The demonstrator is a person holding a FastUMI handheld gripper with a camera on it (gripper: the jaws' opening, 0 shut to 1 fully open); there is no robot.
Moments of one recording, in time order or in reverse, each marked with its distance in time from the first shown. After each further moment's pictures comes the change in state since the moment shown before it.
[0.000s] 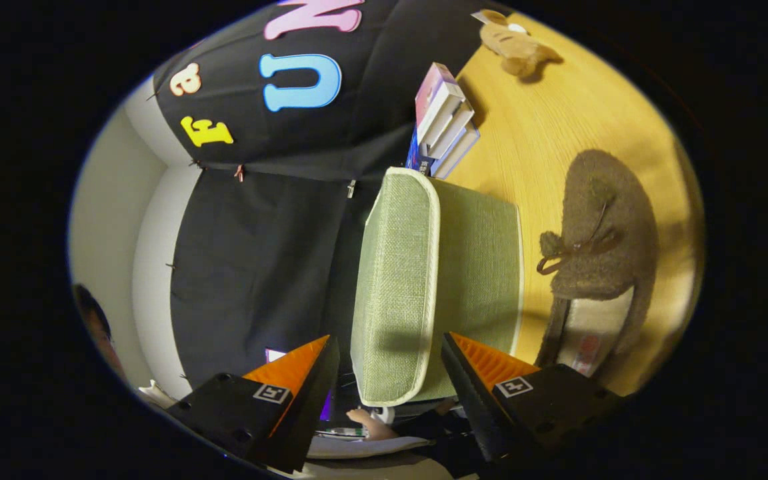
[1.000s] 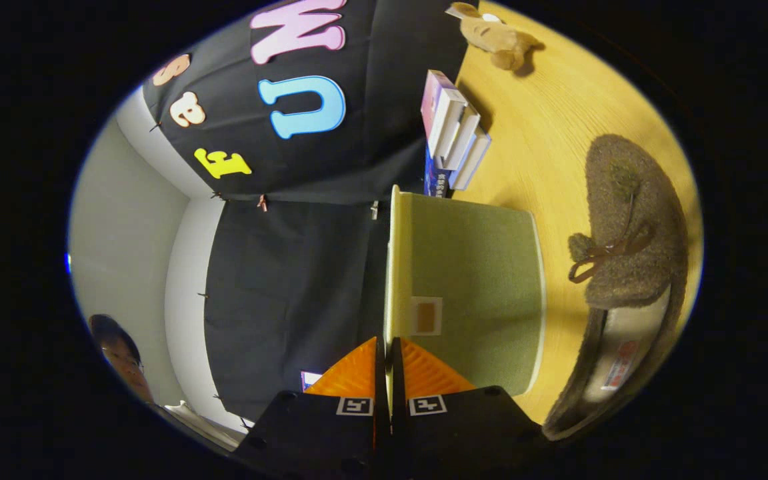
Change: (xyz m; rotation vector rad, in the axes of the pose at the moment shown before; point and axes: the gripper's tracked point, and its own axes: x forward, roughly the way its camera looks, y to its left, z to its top) arm 0.008 0.042 0.020 0.041 -0.131 0.134
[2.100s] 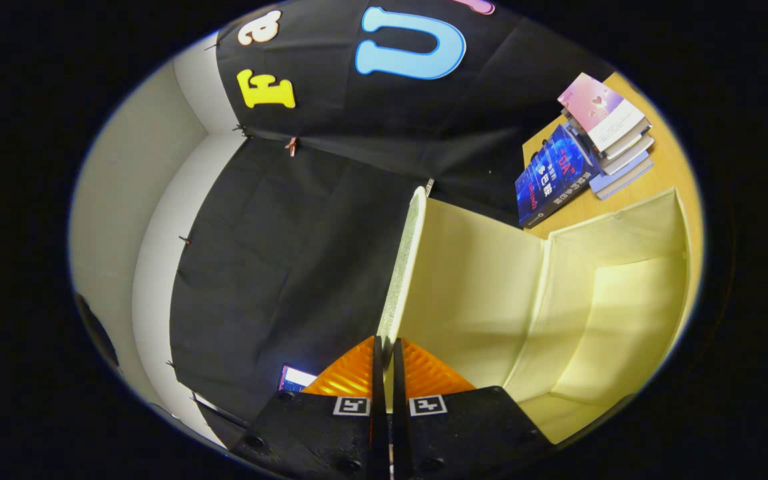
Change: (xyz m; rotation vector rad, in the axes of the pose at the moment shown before) arm 0.217 0.153 -0.072 -0.251 0.101 -0.016
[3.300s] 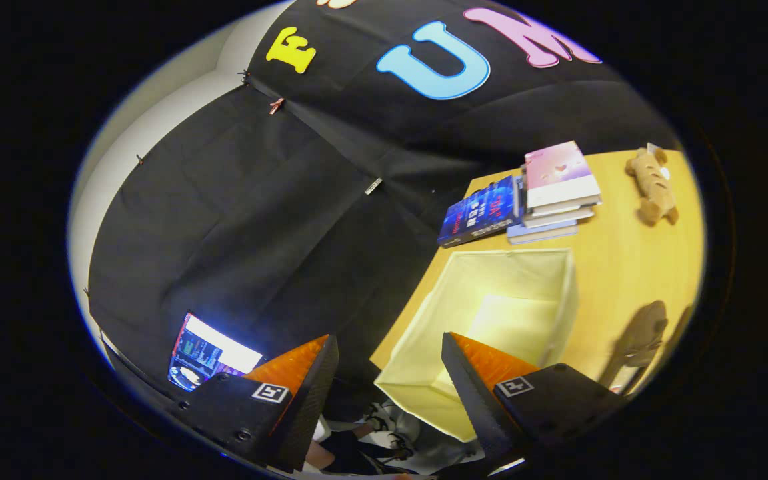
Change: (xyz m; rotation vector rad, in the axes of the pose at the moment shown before) arm -0.120 -0.059 0.005 -0.381 0.003 -0.384
